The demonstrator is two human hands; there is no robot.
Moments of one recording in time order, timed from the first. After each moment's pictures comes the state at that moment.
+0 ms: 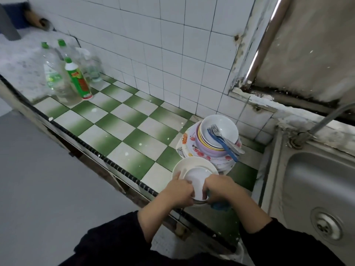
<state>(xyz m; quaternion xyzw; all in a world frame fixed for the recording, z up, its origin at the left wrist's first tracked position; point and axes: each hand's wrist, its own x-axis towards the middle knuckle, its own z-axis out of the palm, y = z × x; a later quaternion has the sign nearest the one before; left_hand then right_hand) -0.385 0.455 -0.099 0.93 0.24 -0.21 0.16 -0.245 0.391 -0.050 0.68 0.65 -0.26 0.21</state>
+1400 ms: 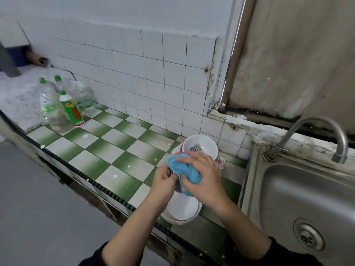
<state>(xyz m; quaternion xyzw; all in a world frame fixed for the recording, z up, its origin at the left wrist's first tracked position) -0.369 0.427 0.012 0.56 0.36 0.36 0.66 -0.250 0.360 0.024 0.65 0.58 -0.08 -0.48</state>
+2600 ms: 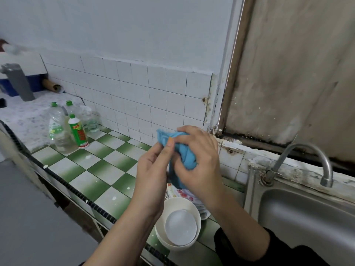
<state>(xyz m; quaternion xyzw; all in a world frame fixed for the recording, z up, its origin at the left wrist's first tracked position) -0.384 0.381 0.160 0.47 0.22 0.52 0.67 -0.277 0.376 0.138 0.50 0.62 0.18 -0.58</state>
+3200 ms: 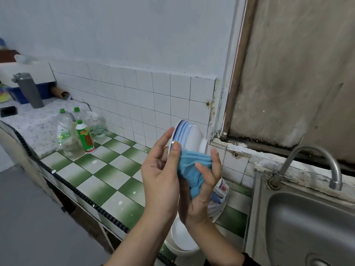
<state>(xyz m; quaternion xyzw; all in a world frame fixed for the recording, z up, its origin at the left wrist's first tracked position) -0.377 0.369 0.170 0.45 0.23 0.62 0.60 -0.315 0.389 0.068 0.40 0.48 0.14 -0.77</state>
